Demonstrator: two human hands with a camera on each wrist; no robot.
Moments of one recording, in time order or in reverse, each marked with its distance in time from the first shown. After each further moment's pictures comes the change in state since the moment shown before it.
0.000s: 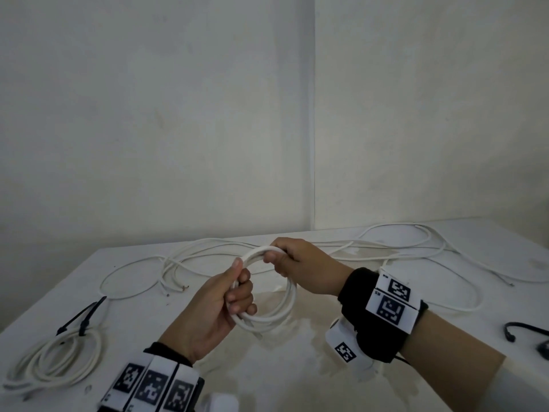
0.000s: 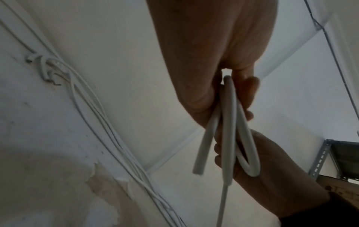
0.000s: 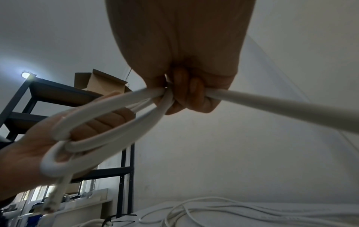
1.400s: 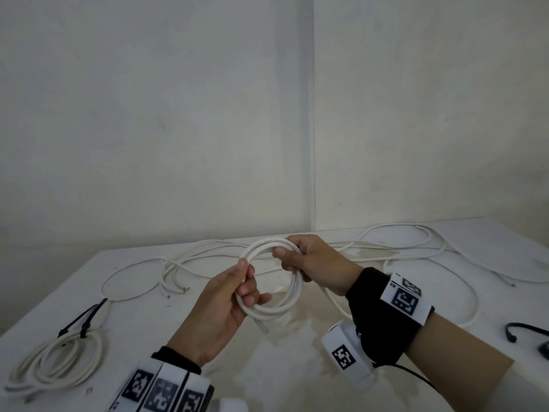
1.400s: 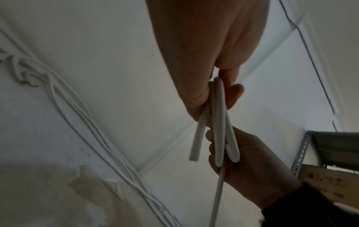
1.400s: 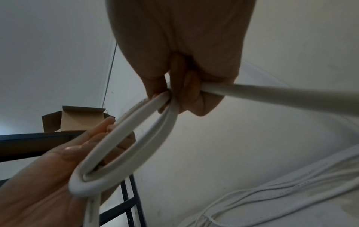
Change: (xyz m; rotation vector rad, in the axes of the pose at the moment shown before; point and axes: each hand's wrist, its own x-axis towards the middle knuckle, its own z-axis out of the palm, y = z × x) left_hand 0.002 -0.007 0.008 -0.050 0.034 0.115; right_hand -0.003 0.007 -0.006 0.407 0.071 0.160
